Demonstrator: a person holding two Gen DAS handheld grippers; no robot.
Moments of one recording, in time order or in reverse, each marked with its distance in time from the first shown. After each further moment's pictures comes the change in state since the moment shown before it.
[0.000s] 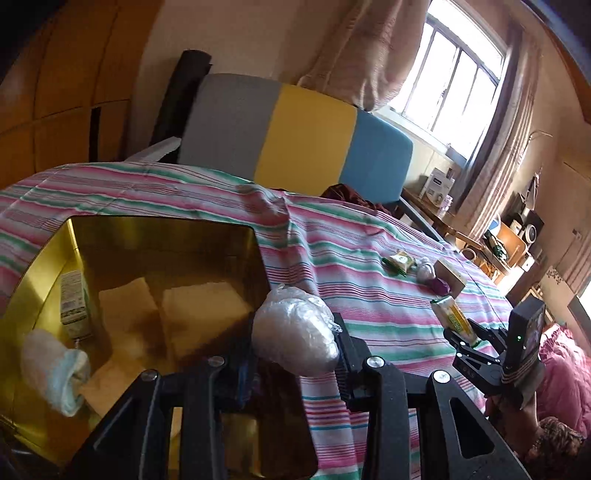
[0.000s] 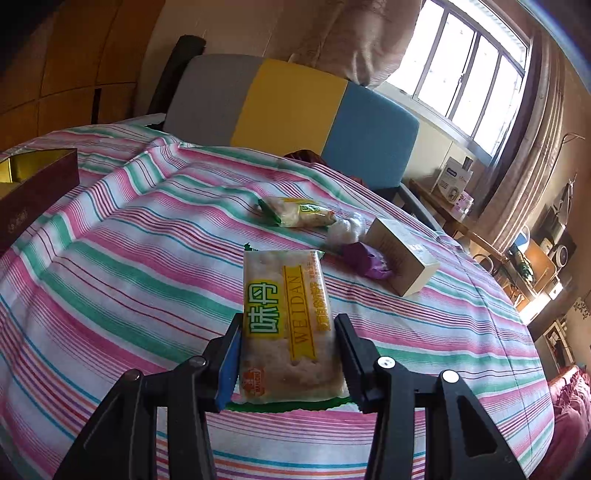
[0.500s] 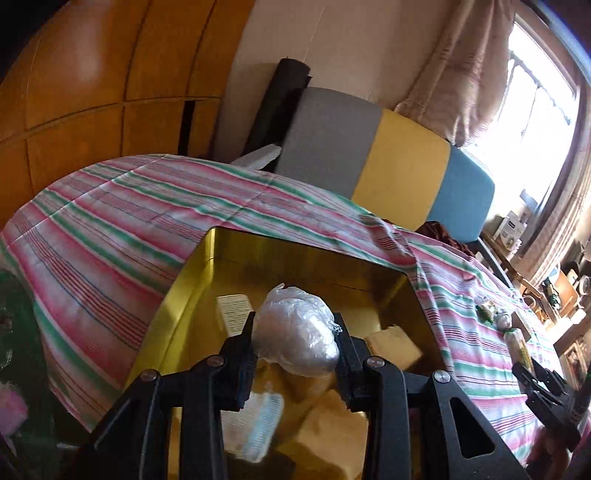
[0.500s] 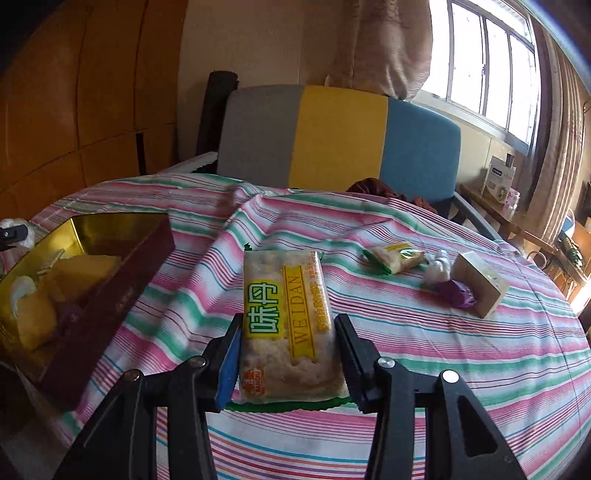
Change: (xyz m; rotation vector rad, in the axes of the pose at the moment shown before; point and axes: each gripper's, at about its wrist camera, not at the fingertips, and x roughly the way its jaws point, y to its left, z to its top) left arm -0.038 0.138 0.023 -0.159 -0.036 0.259; right arm -0.050 0.076 0.048 0.093 -0.079 0.243
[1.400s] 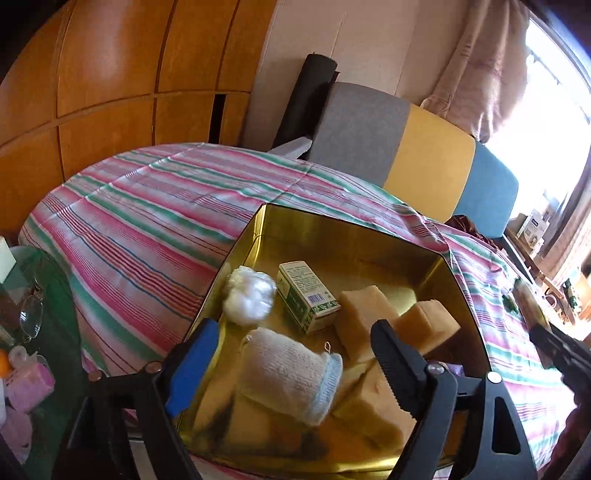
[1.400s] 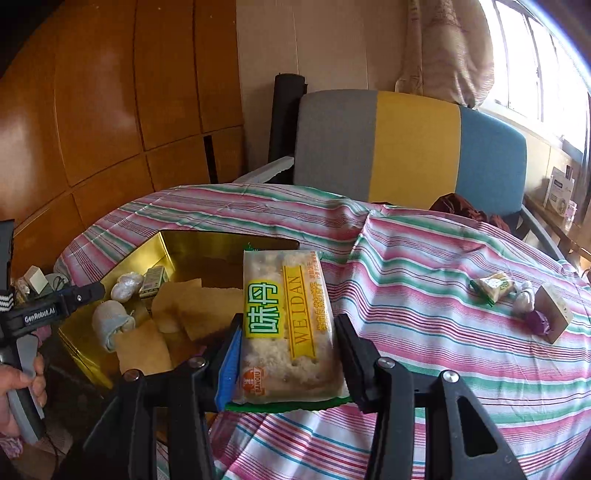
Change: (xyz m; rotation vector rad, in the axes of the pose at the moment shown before) left arm -0.018 0.023 -0.031 -0.001 -0.001 0.090; right arm -0.013 0.097 0.043 -0.026 0.016 0.244
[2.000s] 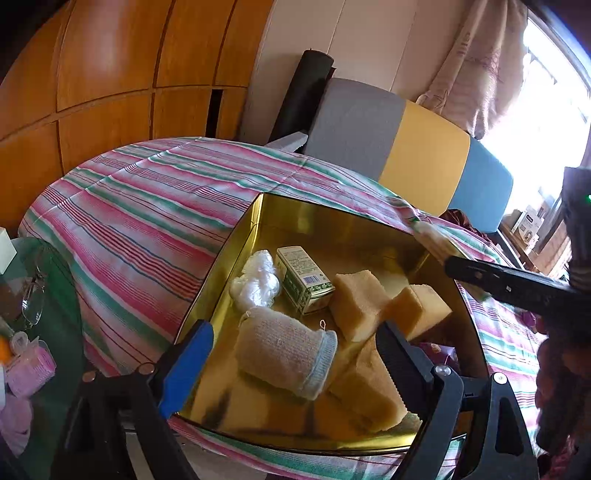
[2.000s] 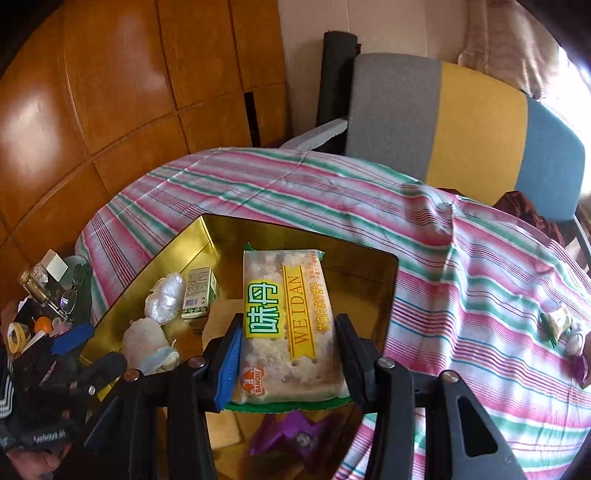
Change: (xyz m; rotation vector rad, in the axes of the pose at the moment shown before) left arm -0.012 0.001 -0.011 -0.008 0.025 -0.017; right arm 0.080 0.068 0.058 -0.077 0.202 0.126
